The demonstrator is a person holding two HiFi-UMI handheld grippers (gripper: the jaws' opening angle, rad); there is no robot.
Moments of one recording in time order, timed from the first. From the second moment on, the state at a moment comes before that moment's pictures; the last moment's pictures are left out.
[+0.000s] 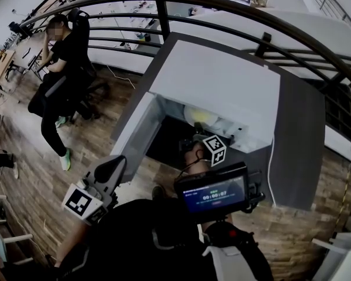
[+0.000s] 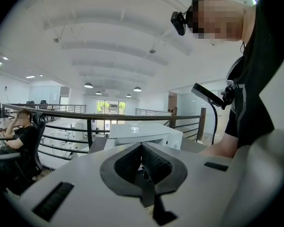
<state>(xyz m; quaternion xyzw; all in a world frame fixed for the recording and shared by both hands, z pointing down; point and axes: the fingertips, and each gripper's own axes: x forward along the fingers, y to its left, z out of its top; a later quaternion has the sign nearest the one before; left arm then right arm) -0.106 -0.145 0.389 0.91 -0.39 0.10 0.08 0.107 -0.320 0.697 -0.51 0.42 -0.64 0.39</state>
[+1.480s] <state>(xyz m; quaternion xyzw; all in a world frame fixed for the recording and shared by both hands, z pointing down) -0.066 -0.127 0.386 0.94 -0.32 0.04 0.10 0.092 -0.205 0.603 -0.40 0.53 -0.65 0.37</state>
